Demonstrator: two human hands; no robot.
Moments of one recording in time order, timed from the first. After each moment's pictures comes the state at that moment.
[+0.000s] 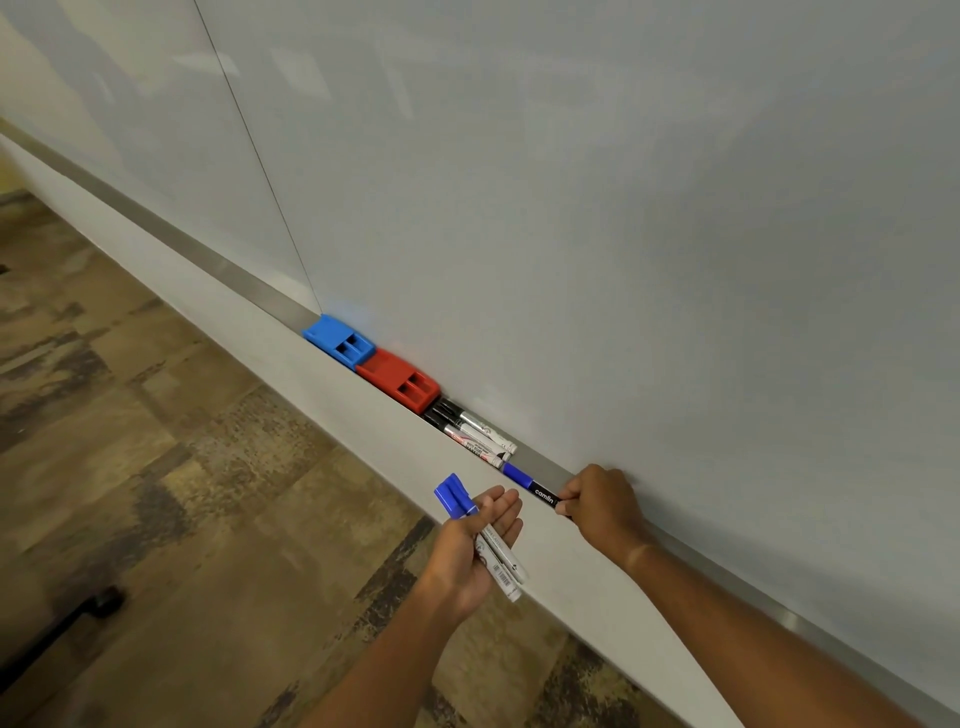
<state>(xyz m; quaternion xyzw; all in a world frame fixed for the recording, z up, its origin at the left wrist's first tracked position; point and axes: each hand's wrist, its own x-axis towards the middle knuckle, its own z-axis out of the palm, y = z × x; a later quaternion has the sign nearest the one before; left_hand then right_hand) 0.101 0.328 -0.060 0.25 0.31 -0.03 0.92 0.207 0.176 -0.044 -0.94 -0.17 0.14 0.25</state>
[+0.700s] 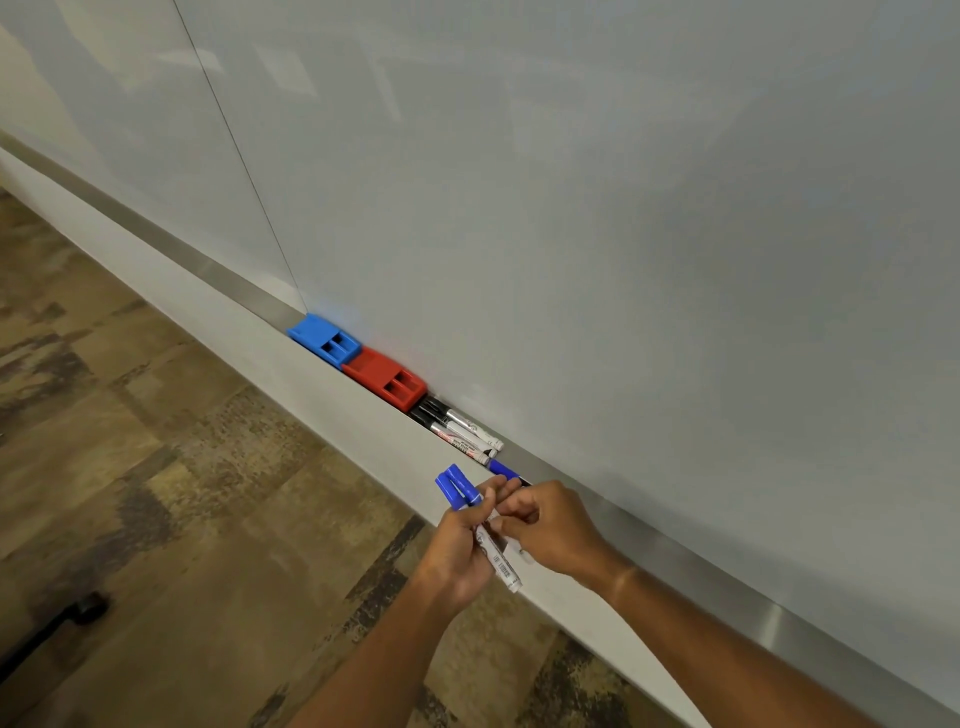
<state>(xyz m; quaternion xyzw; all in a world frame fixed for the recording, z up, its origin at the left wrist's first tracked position) 0.110 0.317 -0.053 0.23 0.26 -0.04 0.94 0.165 0.196 -0.030 -0.83 -0.20 0.24 0.46</state>
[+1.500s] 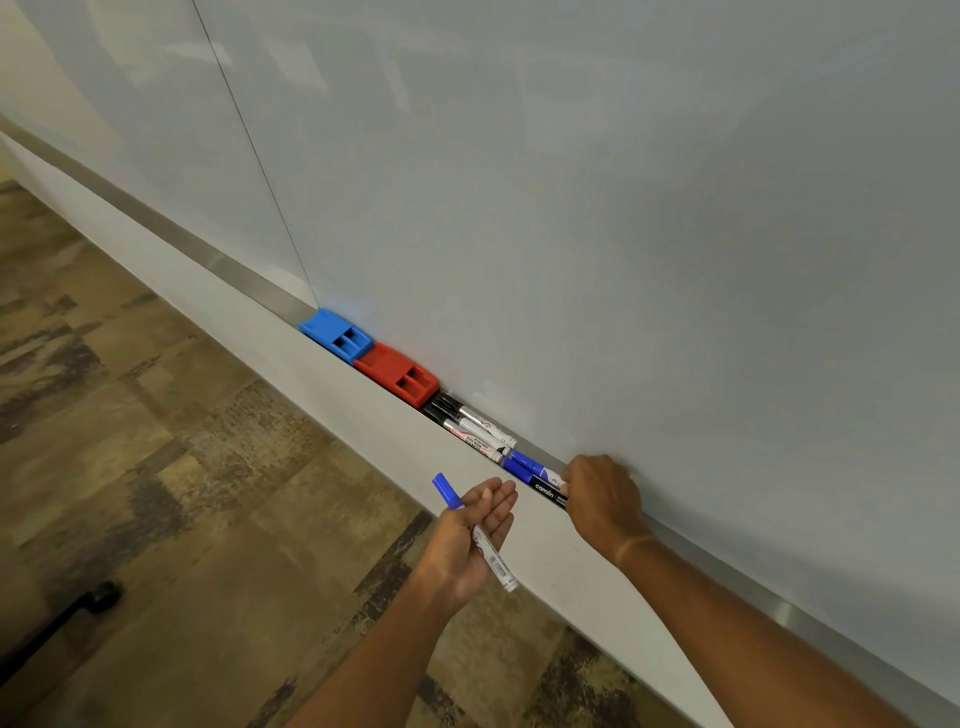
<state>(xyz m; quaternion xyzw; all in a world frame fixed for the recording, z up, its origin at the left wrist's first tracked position) 0.106 0.336 -0.063 0.27 0.30 -0.03 0.91 0.202 0.186 -0.028 -0.98 -0.18 0.10 0.08</state>
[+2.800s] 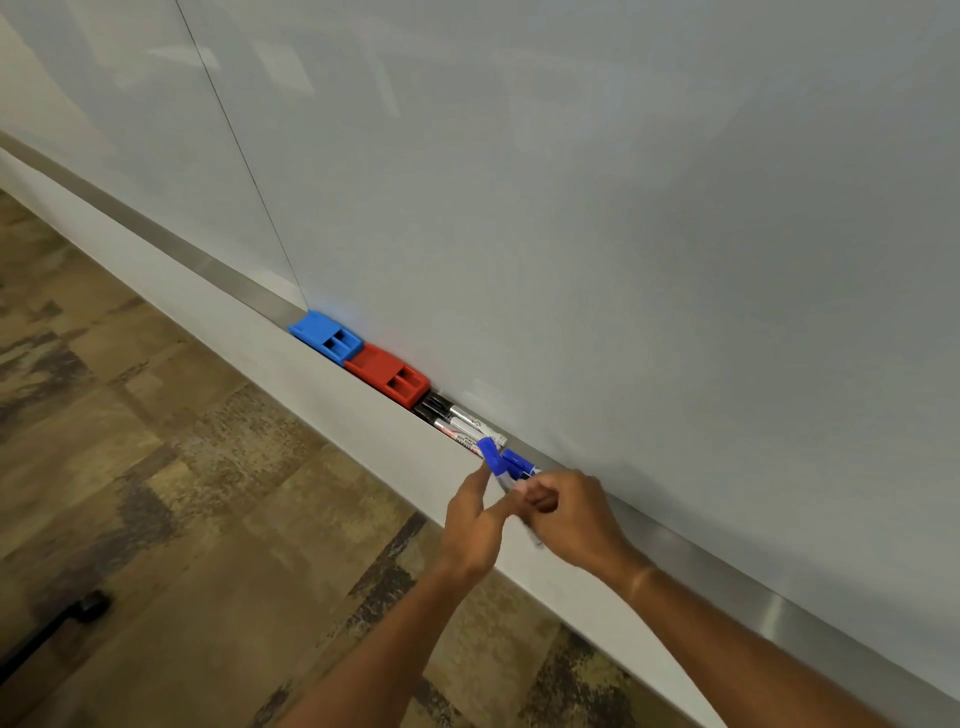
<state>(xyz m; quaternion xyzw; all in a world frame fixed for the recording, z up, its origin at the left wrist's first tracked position) 0.108 0.313 -0.041 0.75 0.21 0.01 0.63 0.165 0.189 -0.022 -0.86 -0.18 0.15 0.46</state>
